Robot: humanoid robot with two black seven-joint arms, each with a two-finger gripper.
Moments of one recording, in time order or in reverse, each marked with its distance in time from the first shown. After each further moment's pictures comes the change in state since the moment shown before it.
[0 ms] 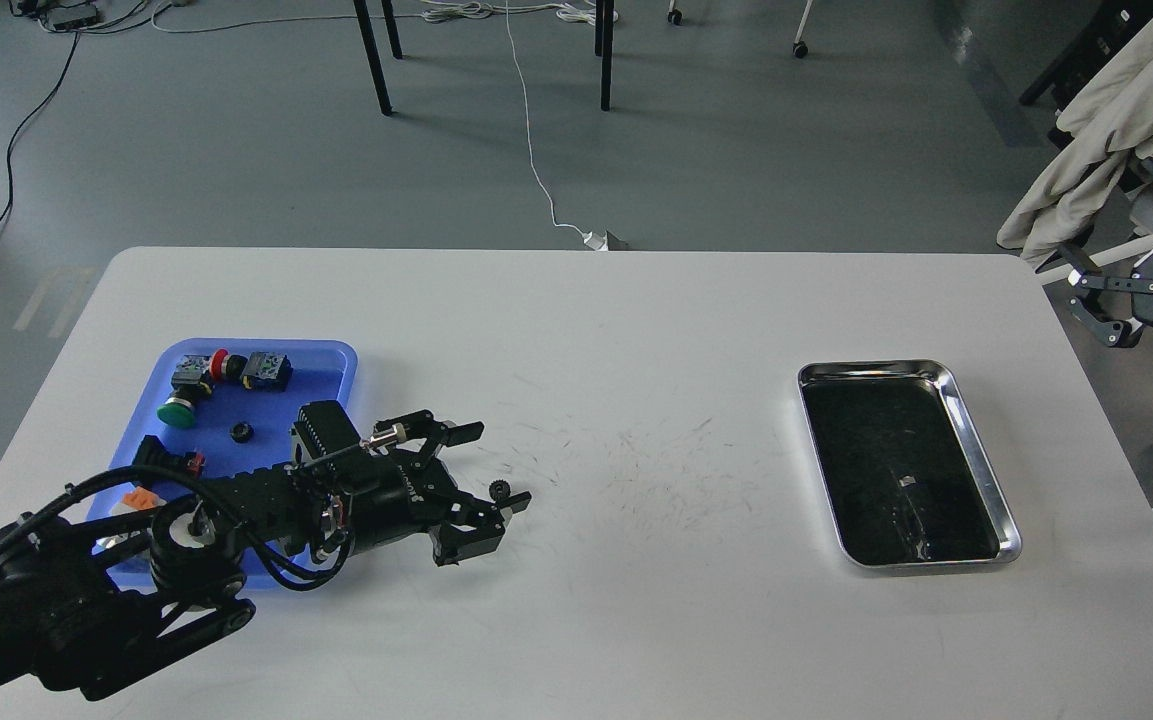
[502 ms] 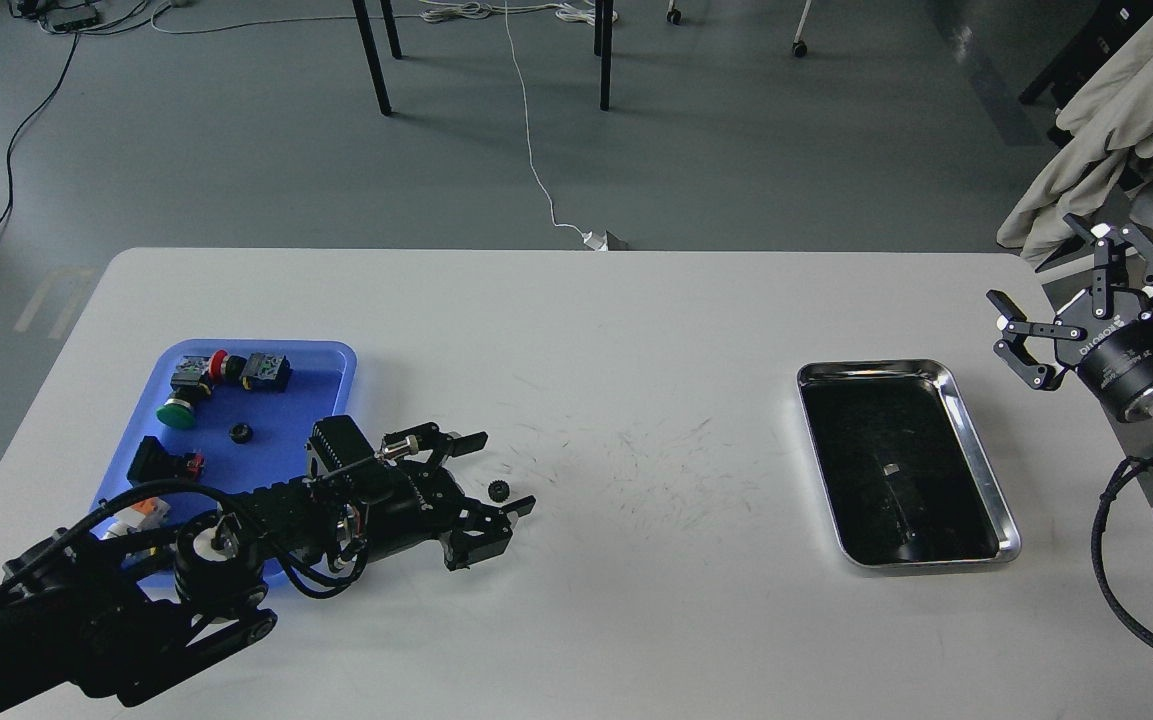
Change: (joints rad) left arm 0.027 -0.073 0.002 0.124 0.001 0.043 0.000; right arm -0.051 0.122 0.001 -0.020 -0.003 0.000 0.015
